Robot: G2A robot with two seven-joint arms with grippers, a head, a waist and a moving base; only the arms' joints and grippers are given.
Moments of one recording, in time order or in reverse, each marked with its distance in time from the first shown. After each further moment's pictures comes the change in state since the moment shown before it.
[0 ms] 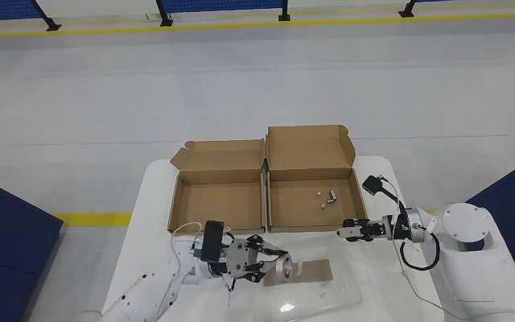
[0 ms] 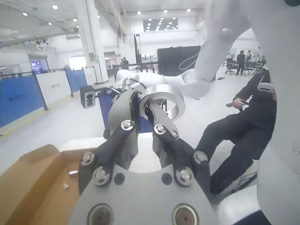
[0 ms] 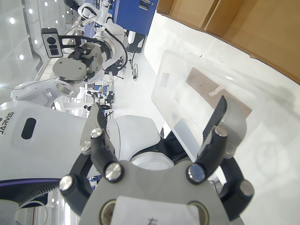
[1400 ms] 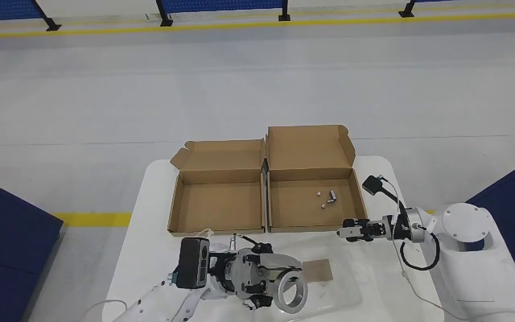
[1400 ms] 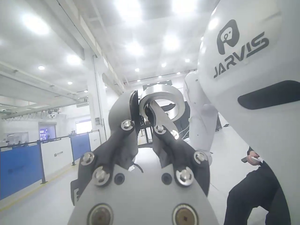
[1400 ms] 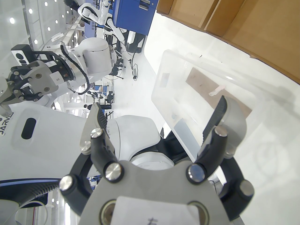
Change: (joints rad) left arm -0.055 -0.039 0.140 -0.187 -0.101 0.216 0.216; right arm 0.000 0.000 0.000 0.000 0.000 0.000 0.000
